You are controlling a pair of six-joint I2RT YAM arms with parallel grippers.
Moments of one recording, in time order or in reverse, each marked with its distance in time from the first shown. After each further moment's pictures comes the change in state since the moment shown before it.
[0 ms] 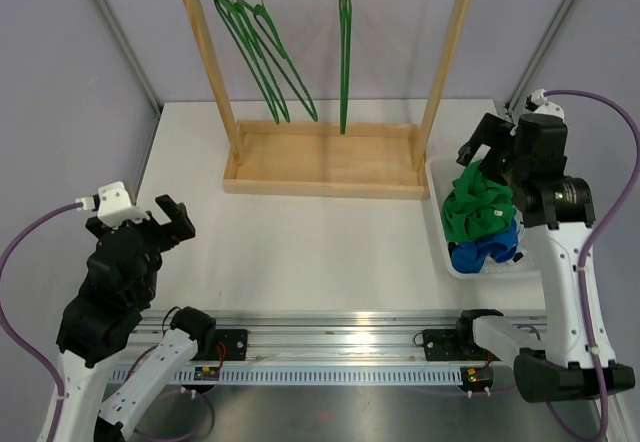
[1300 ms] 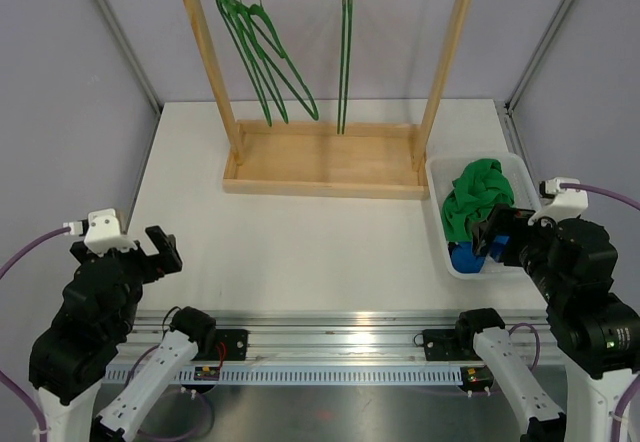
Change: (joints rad) left arm 0.000 -0.073 0.156 -0.320 0.068 0.043; right arm 0.133 -0.552 -0.097 -0.315 -0.064 -0.217
